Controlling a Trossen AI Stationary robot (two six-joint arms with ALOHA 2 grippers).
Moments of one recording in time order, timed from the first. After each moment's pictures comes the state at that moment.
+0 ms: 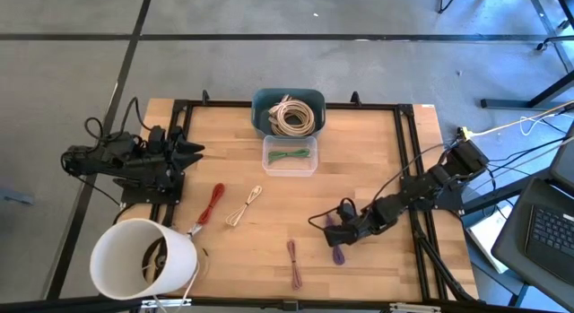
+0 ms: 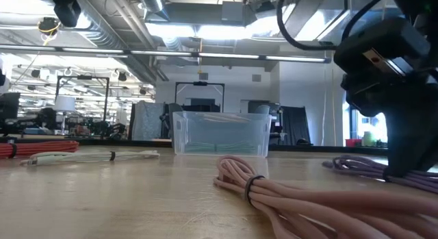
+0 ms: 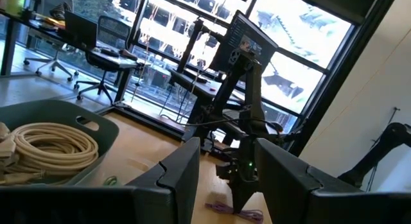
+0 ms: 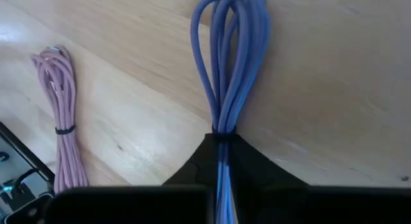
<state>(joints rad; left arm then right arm) -0.14 0.10 0.50 -0.29 -0.28 -0.41 0.52 1.67 0.69 -0.11 0.10 1.75</state>
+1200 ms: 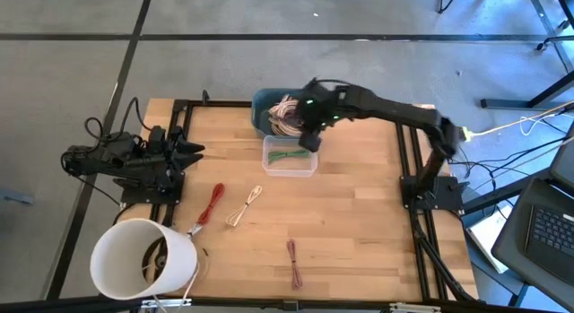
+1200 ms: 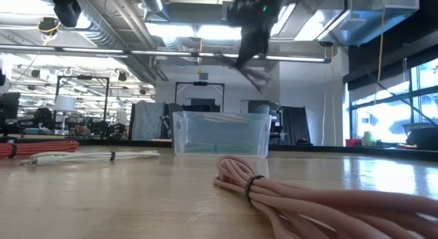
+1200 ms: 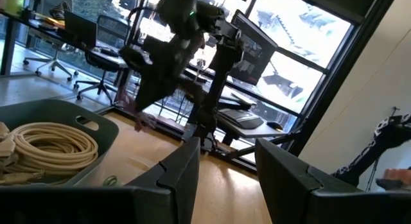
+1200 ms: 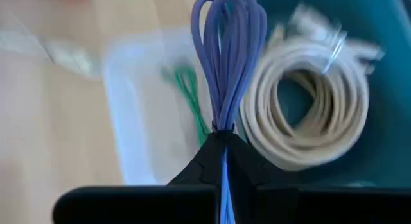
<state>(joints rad) -0.14 0.10 0.50 -0.29 -0.27 -0.41 -0.31 1.81 1.76 -0.98 -0.01 -0.07</state>
